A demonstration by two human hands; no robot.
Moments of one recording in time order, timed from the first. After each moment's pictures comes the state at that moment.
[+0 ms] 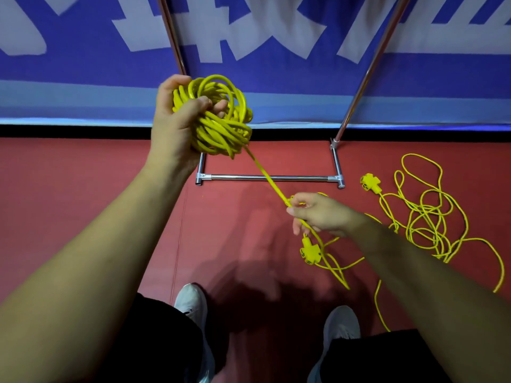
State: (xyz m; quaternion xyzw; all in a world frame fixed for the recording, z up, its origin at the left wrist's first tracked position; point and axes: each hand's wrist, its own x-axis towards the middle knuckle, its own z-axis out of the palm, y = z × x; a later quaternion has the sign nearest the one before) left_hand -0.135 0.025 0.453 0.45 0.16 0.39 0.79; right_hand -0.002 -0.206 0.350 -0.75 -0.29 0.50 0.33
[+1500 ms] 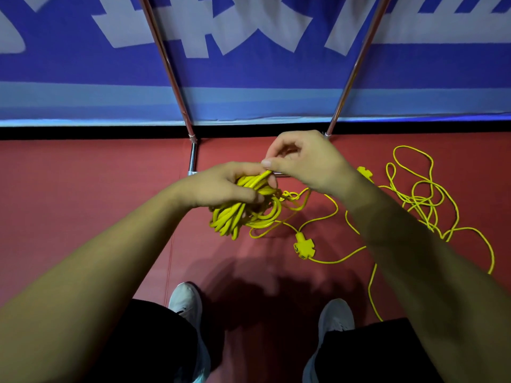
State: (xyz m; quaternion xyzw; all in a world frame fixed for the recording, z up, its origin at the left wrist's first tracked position) left_hand -0.138 -0.032 0.425 0.77 0.07 -0.13 0.62; right_hand 0.002 -0.178 0.440 -0.73 -0.44 0.25 0.45
